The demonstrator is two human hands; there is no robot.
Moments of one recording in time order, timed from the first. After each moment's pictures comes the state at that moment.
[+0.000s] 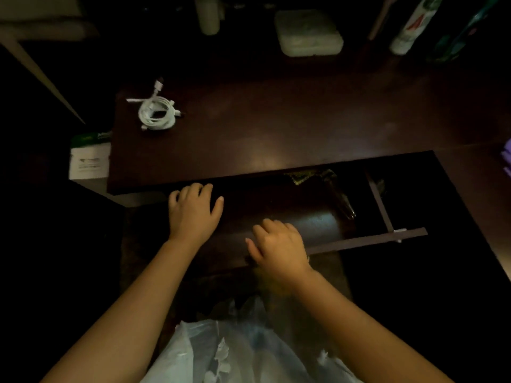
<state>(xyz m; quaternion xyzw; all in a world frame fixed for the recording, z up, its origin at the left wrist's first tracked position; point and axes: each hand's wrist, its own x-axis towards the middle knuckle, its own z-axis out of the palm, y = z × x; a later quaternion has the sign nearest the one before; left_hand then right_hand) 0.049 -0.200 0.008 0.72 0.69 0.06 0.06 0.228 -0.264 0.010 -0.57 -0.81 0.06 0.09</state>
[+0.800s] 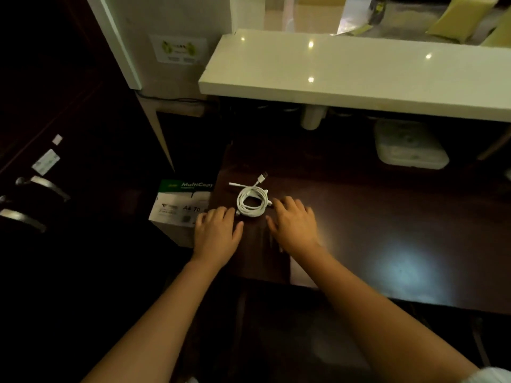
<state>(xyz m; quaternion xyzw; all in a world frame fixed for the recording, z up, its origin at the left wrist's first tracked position) -0.085 -0.065 0.049 0.65 0.76 0.09 0.01 0.077 -0.009 0.064 -0.54 -0.84 0.08 0.07</state>
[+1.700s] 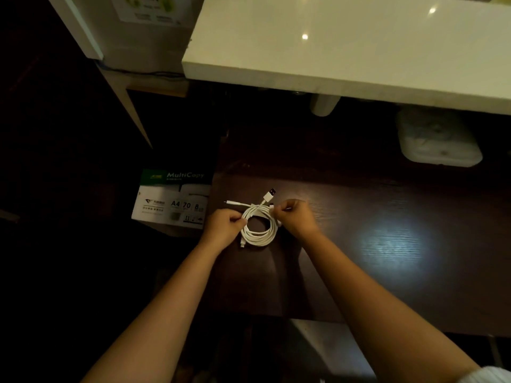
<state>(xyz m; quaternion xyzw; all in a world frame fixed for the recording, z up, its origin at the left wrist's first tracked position) -0.119 0.036 0.010 0.47 0.75 0.21 0.42 0.039 0.085 0.012 -0.67 -0.53 0.49 0.16</state>
